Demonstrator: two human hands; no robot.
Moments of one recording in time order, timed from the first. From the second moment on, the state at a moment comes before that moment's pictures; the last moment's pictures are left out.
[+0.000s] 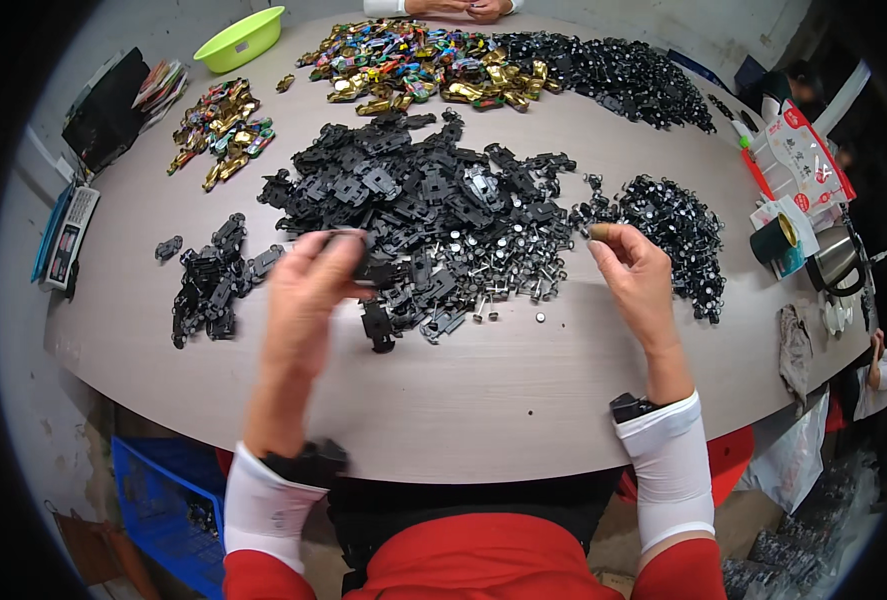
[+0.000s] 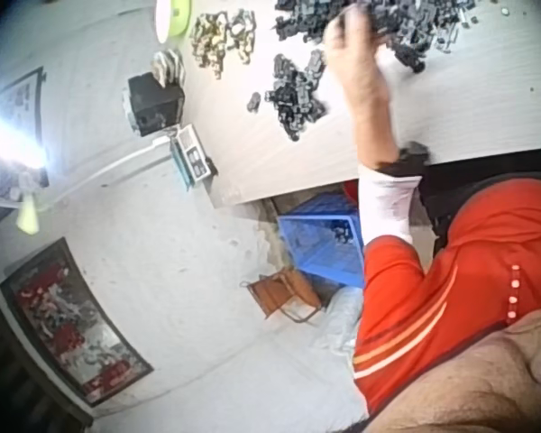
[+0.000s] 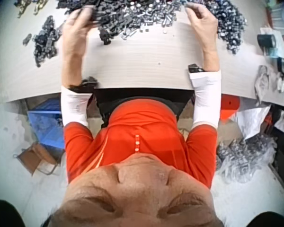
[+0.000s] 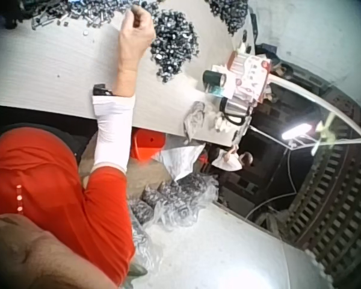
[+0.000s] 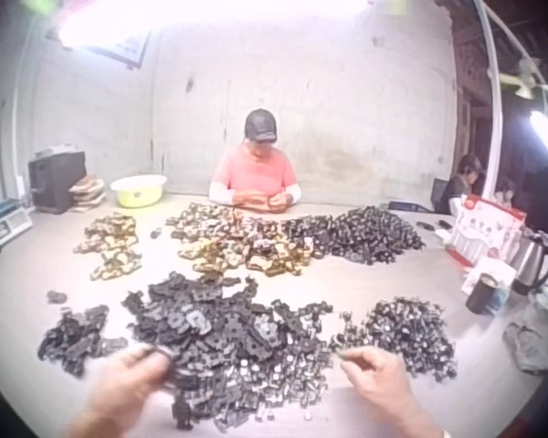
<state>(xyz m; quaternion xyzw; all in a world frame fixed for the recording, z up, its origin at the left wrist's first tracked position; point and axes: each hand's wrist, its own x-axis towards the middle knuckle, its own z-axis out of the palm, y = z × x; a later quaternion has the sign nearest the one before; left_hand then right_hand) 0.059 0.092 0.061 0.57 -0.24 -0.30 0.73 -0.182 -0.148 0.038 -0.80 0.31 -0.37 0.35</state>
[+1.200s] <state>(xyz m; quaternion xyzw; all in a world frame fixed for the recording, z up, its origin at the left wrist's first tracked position) 0.034 0.115 0.046 0.82 -0.48 -0.13 0.26 -0.174 -0.132 0.034 -0.89 0.25 -0.21 0.32</state>
